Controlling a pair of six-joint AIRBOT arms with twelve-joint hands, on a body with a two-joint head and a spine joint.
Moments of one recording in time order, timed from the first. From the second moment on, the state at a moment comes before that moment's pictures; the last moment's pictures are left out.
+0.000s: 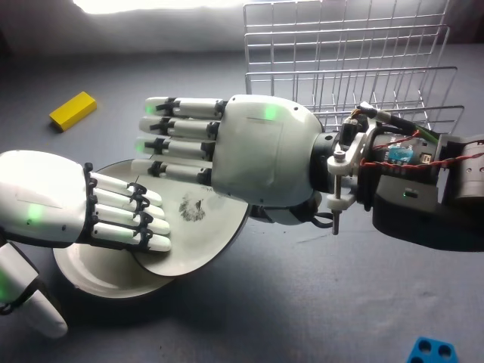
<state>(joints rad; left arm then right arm) 0.63 -1.05 1.58 1.63 -1.01 -0.12 -0.41 -1.37 1.14 -0.22 0.47 -1.57</state>
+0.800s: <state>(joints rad) 0.63 -1.06 1.59 1.63 -1.02 -0.12 -0.44 -1.40 1.14 -0.23 0.45 -1.57</state>
